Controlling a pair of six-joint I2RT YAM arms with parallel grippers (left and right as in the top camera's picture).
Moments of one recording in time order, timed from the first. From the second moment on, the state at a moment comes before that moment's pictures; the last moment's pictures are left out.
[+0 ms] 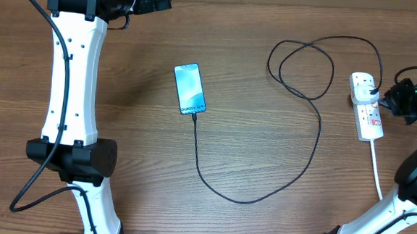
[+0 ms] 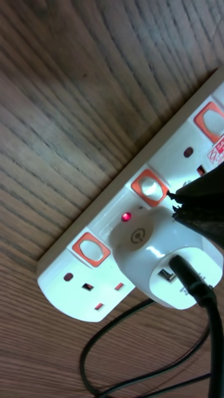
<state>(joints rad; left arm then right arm) -0.10 2.10 2.55 -1.30 0.20 -0.33 -0.57 2.10 1.64 -0.90 -0.35 0.33</state>
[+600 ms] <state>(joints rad) -0.10 2.10 2.55 -1.30 0.20 -0.32 -0.56 2.10 1.64 -0.90 -0.32 0.37</state>
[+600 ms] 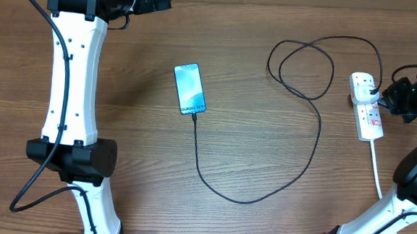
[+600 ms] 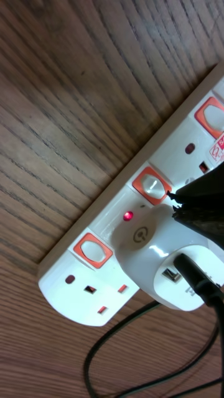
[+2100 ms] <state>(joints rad) -0.10 2.10 2.55 -1.30 0.20 -0.33 -0.56 2.10 1.51 -0.67 -0.33 0.39</state>
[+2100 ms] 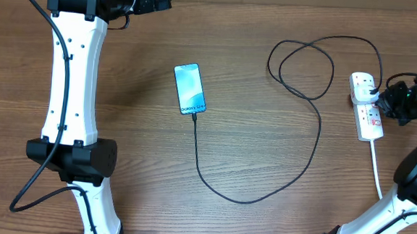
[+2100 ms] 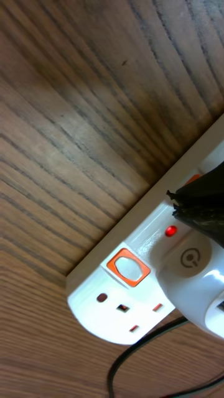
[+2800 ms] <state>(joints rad) -0.10 2.10 2.55 -1.30 0.20 -0.33 -0.56 2.11 1.50 -0.64 -0.34 0.40</state>
